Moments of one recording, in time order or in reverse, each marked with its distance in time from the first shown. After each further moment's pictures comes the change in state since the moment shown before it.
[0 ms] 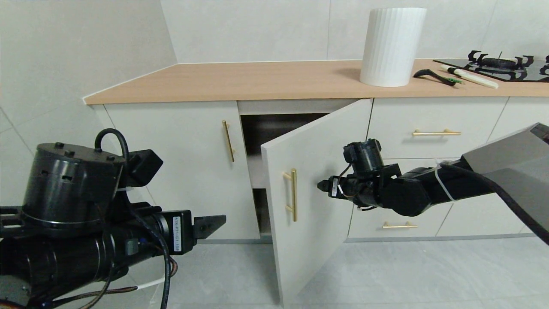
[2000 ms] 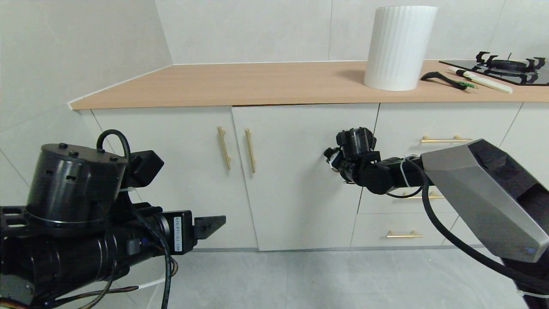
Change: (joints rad) left arm 0.000 0.008 0.000 0.000 0.000 0.000; right arm -0.090 0.275 -0.466 0.008 -0.170 0.371
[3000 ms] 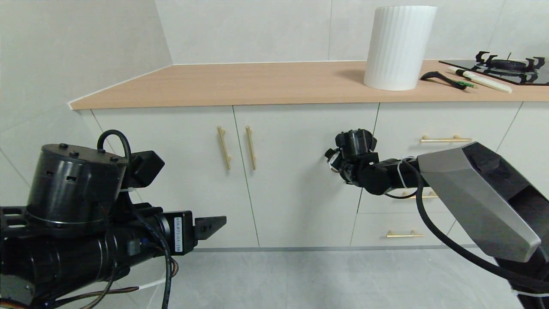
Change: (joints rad) left arm 0.000 0.000 0.000 0.000 0.000 -0.001; right arm -0.004 0.022 -0.026 0.000 -0.039 0.000
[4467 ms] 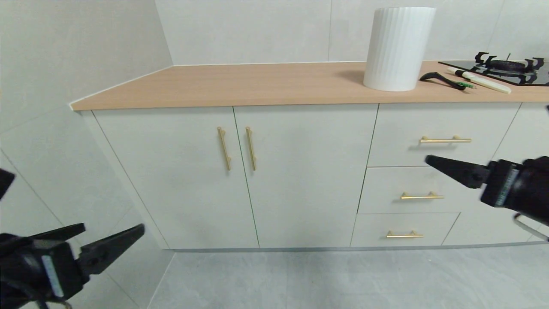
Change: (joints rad) left arm 0.127 -0.462 0.184 0.008 0.030 0.174; right arm 0.033 -1.306 1.234 -0.202 0.256 -0.522
